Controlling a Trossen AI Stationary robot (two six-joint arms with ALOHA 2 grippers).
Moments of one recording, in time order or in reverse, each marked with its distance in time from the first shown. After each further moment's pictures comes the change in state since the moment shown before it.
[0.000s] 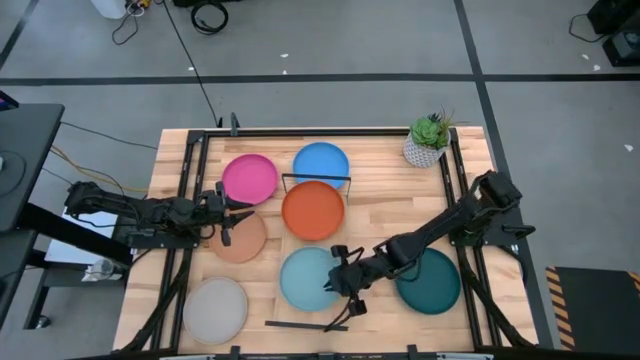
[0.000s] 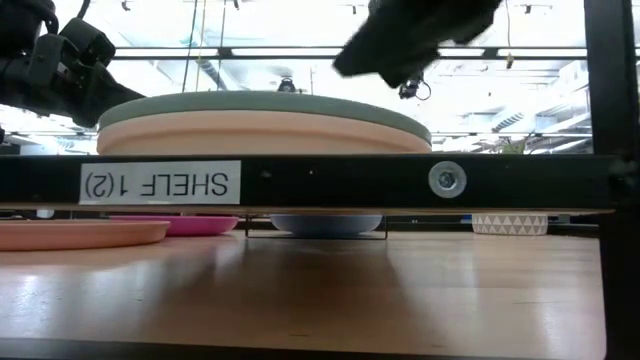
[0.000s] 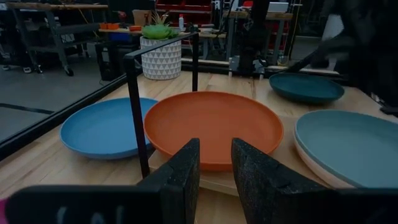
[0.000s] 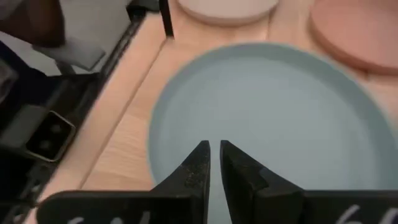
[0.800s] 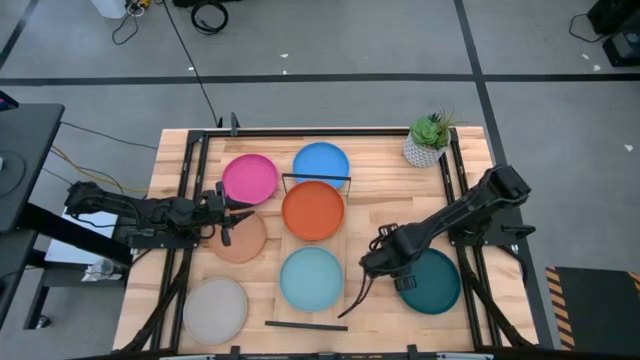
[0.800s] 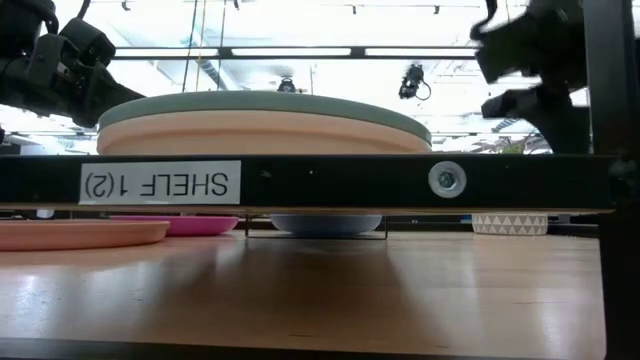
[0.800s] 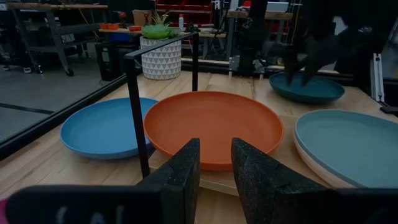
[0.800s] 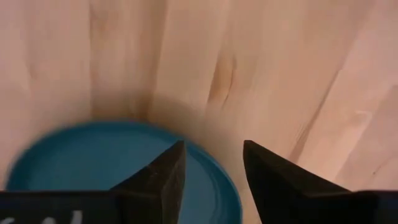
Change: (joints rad) left arm 0.000 0.000 0.000 -0.001 0.000 0.002; right arm -0.024 -0.073 0.027 -1.033 -0.167 0.089
